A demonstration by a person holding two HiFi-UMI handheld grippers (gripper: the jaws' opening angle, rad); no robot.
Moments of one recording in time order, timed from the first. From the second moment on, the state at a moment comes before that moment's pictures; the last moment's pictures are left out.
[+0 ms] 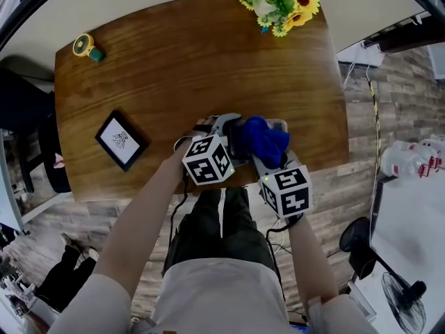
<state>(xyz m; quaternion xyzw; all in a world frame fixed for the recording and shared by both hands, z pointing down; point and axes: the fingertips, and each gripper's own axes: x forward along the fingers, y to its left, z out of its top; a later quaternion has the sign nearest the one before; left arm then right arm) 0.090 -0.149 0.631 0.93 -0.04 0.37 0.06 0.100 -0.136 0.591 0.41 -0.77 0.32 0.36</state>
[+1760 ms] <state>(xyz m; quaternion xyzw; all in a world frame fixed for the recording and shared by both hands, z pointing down) 0.092 -0.150 0.631 0.93 -0.04 0.37 0.06 0.174 -0.099 0.585 0.32 -0.74 0.28 0.51</state>
